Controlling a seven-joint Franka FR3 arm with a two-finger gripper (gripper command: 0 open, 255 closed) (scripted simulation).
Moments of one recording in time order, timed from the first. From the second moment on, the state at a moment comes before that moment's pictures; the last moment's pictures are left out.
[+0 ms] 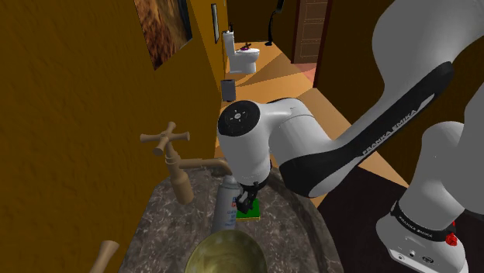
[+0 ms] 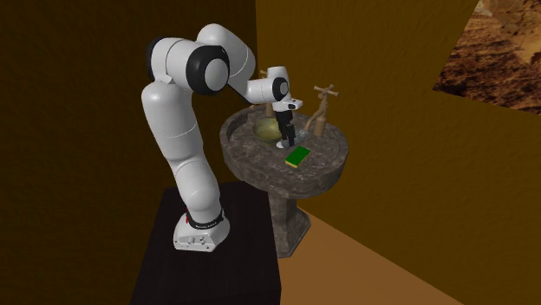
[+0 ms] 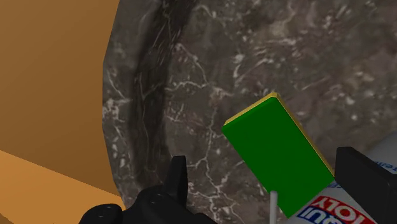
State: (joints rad) arm 0.40 -0.02 0.43 -2.32 -0.37 2.14 0.85
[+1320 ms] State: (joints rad) arm 0.40 -0.06 0.43 -2.29 -0.33 2.07 0.80
